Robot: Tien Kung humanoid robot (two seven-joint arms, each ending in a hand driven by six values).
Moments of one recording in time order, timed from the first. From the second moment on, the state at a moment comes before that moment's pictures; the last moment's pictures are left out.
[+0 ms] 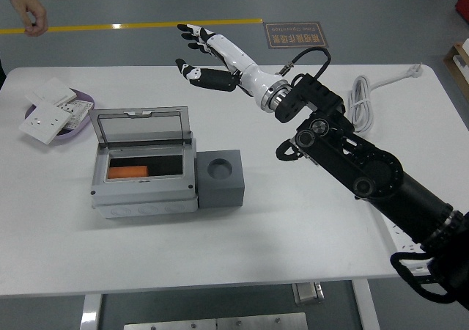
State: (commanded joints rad) left arm 0.10 0.06 -1.29 -0.18 1.52 0.00 0.23; right arm 0.79 -0.05 0.83 1.17 -1.36 -0.04 -0.07
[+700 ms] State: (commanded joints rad) left arm 0.09 0.06 -1.29 -0.18 1.52 0.00 0.23; right arm 0.78 -0.05 0.82 1.16 -1.32 -0.06 -0.07
